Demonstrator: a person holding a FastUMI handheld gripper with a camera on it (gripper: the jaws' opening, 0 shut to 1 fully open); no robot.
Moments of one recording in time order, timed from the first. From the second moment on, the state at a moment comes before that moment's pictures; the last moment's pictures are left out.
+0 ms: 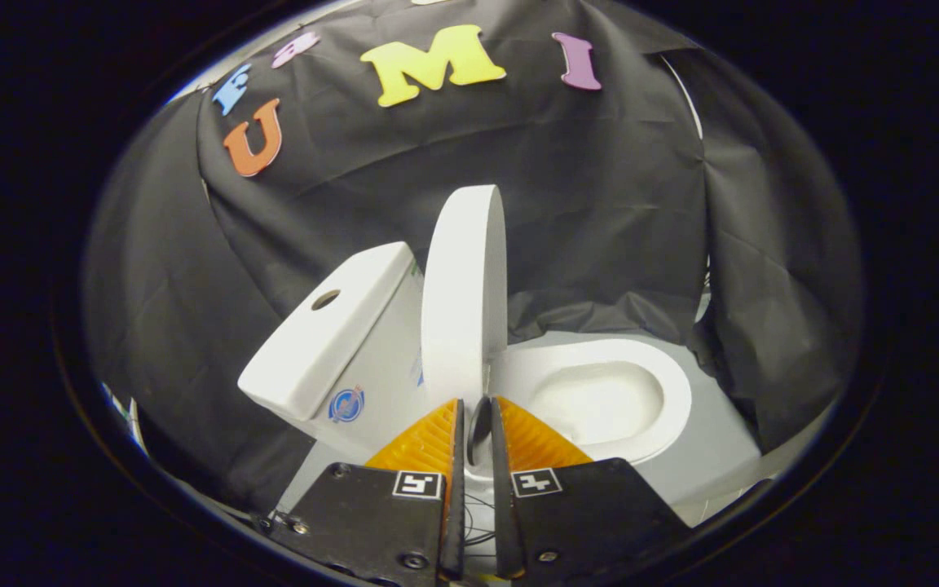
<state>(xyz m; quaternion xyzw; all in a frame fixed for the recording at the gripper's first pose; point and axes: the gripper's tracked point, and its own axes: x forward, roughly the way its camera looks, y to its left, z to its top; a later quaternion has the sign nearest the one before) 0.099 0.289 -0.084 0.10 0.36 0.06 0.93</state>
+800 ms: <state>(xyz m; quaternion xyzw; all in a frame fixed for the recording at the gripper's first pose) 0.111 0.388 -0.090 0.01 0.36 0.12 0.93</state>
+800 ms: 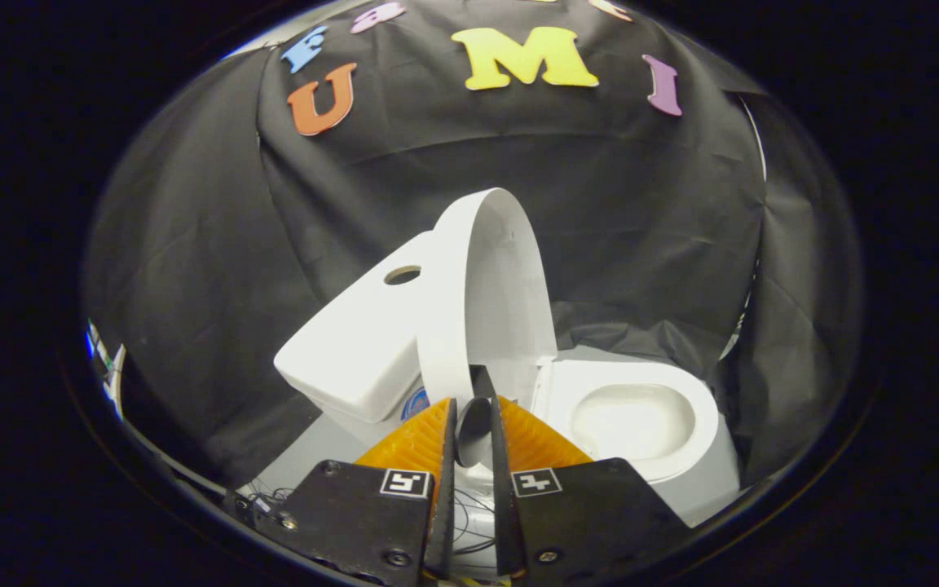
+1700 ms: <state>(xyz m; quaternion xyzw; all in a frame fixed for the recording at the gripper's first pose) 0.077 0.408 -0.083 -0.04 0.34 0.22 0.92</state>
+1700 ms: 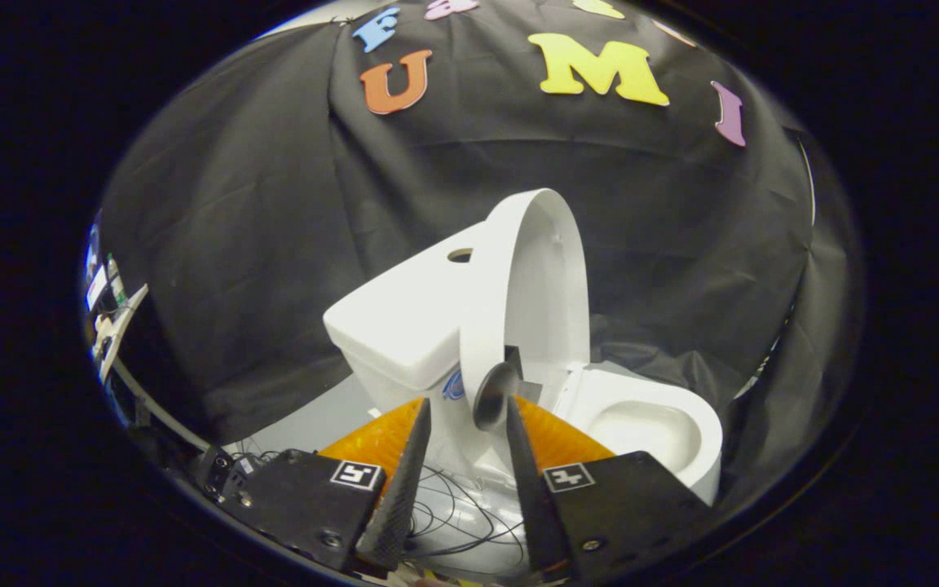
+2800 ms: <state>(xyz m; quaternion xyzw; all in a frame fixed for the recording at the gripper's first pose) 0.030 0.143 -0.023 0.04 0.12 0.12 0.98</state>
